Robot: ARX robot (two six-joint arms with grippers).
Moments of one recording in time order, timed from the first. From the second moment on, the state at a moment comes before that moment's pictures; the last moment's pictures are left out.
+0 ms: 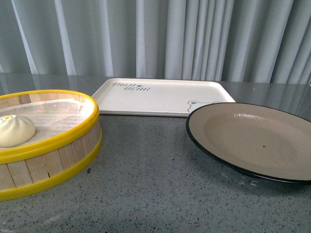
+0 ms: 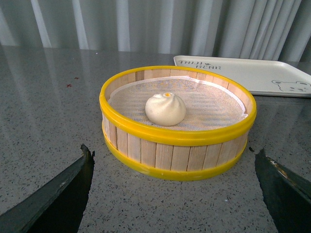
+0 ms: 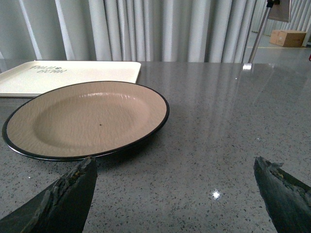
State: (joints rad) left arm 0.00 0.00 0.03 0.00 0.00 0.00; right arm 0.00 0.00 0.01 0.00 0.00 0.00
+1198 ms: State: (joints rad) left arm 0.04 0.58 0.41 -0.13 -0.07 -0.09; right arm 0.00 0.00 0.01 0.00 0.00 0.00
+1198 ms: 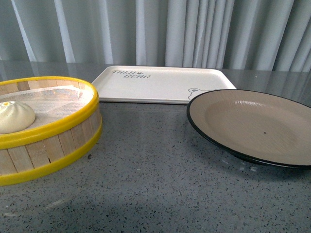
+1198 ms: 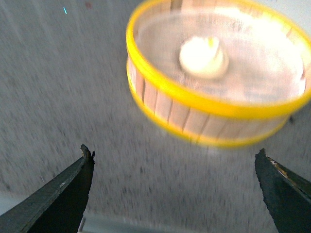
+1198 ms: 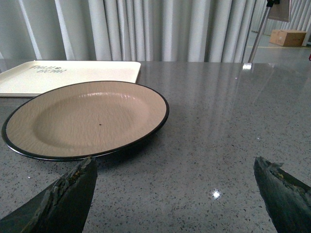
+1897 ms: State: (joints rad) left arm -0.09 1.42 1.02 -0.18 -0.05 0.01; right arm 0.00 0.00 0.01 0.00 0.00 0.00
